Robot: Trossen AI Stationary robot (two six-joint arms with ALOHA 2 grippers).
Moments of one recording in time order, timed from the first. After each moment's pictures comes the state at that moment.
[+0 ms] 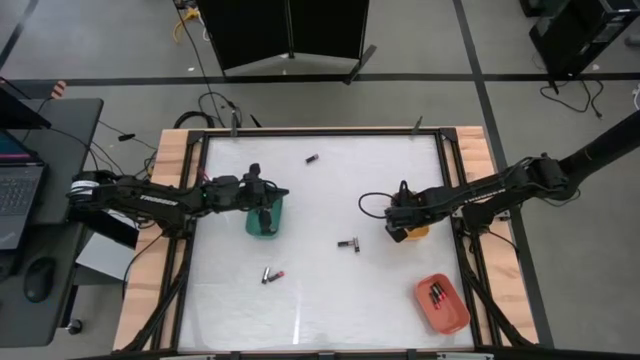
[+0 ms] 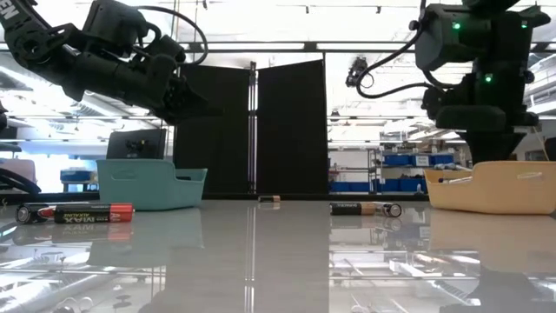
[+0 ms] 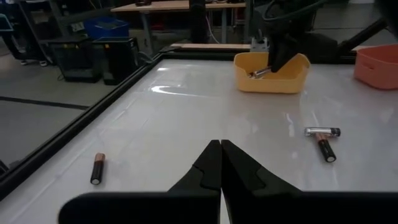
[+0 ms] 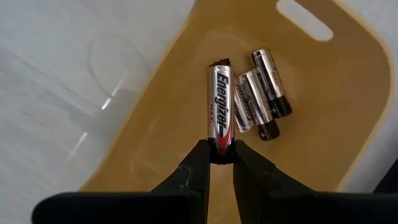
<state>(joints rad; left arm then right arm) 0.16 1.15 0.28 0.68 -0.11 0.02 0.11 1.33 0.73 -0.97 0.23 1.08</state>
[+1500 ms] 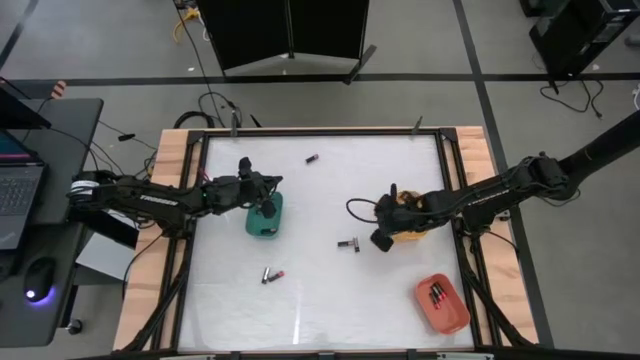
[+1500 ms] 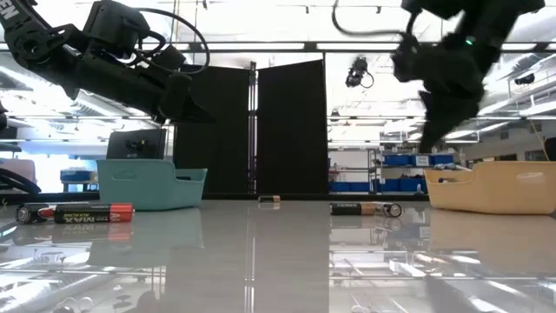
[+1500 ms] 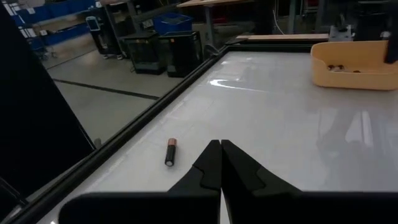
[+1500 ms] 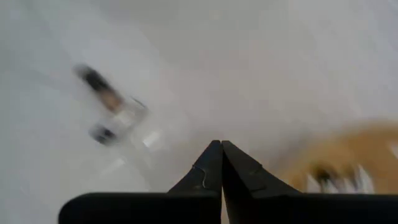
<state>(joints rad) 0.15 1.15 0.28 0.66 -0.39 0.05 0.19 1.33 0.81 -0.69 0.32 0.81</state>
